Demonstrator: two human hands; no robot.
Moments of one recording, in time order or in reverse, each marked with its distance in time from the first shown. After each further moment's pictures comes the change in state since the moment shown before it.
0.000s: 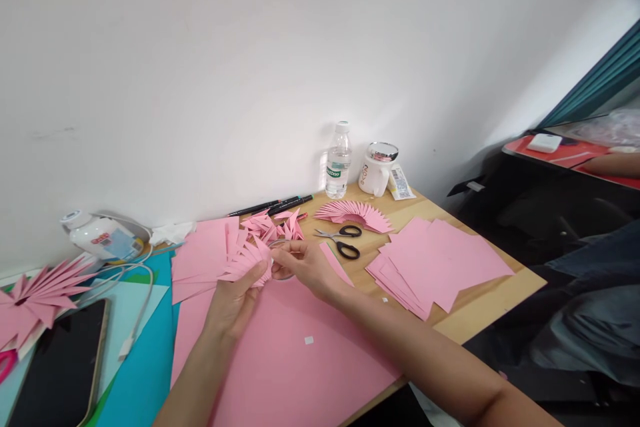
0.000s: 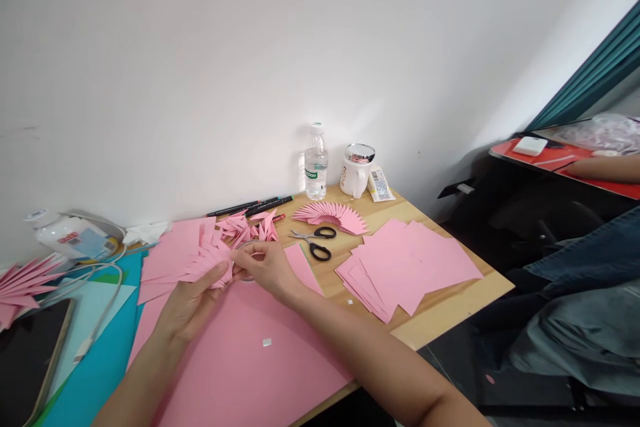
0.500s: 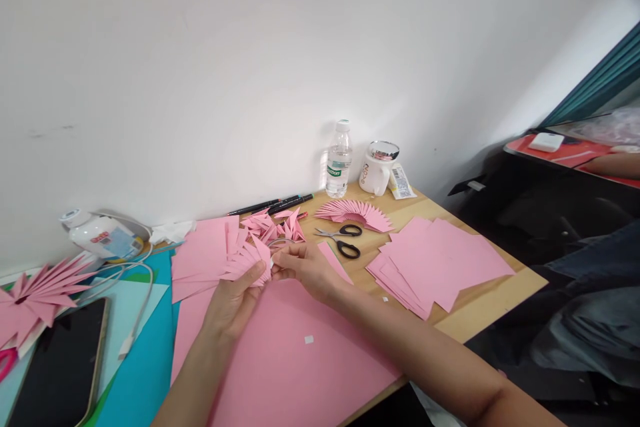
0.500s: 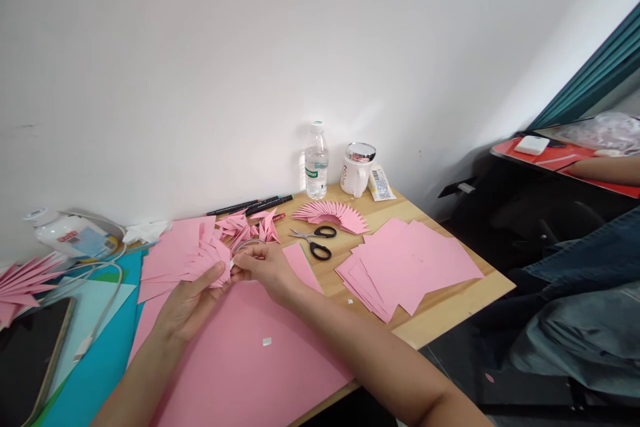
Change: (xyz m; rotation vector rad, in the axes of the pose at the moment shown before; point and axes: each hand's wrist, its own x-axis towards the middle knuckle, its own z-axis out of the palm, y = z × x) left_hand 0.000 0.002 -0.002 -0.060 -0.038 -0.066; right_hand 0.002 0.009 -0.001 0.185 -0.037 0.060
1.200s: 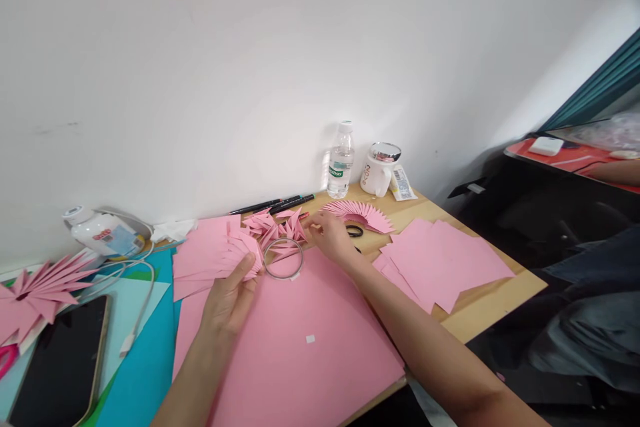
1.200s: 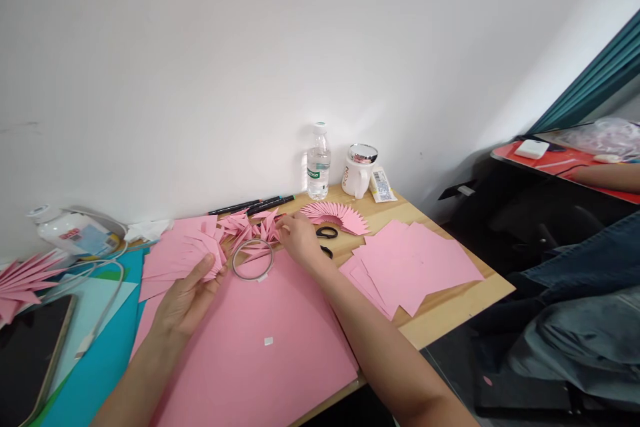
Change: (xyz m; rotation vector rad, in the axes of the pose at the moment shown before) left_hand 0.005 0.002 -0.003 -0.160 0.231 0.041; right_hand 0.031 -0.022 -0.062 -1.217 0.312 -0.484
